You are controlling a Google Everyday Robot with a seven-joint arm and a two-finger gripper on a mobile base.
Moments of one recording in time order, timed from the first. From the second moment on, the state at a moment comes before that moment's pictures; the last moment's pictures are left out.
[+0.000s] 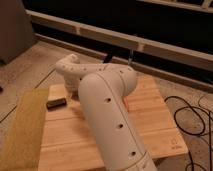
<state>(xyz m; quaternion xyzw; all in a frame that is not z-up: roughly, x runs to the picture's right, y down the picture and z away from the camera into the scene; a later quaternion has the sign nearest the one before) -0.194 0.055 0.925 -0.30 0.18 0.49 0.80</state>
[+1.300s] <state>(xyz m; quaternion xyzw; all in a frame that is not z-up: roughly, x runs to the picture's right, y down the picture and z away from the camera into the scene) -0.307 0.078 0.938 -0.37 0.14 0.47 0.79</state>
